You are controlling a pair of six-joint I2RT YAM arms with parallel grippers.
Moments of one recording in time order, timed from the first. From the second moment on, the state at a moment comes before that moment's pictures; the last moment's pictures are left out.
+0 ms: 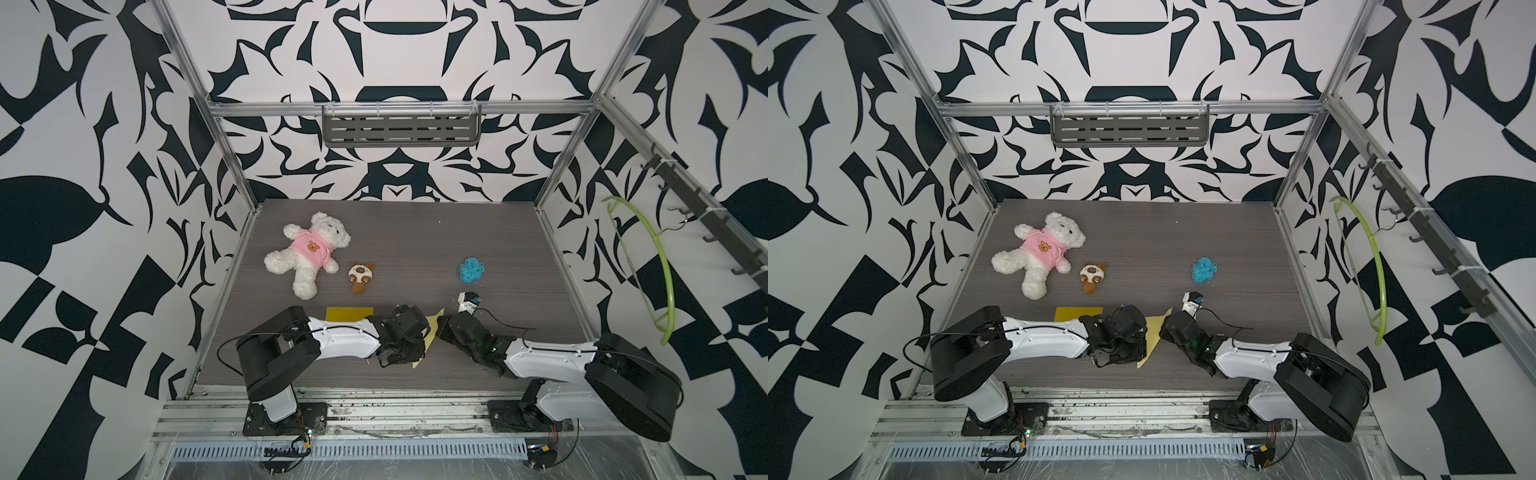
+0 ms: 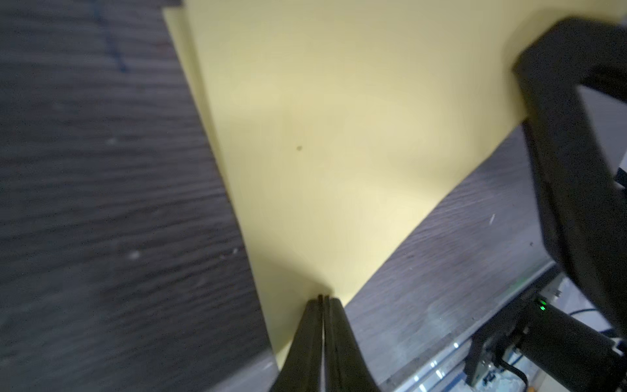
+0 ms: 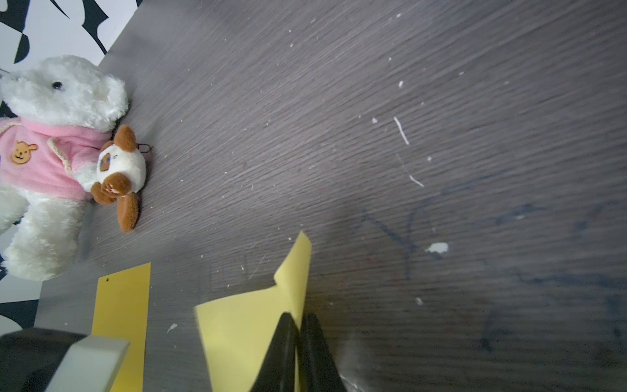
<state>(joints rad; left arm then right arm) -1.12 1.70 0.85 -0.20 0.16 -1.12 0.85 1.29 0.31 0.26 0.30 1.09</state>
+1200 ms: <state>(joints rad) -1.12 1.71 0.86 -0.22 0.16 -1.11 0.72 1.28 0.35 0.13 -0.38 0.88</state>
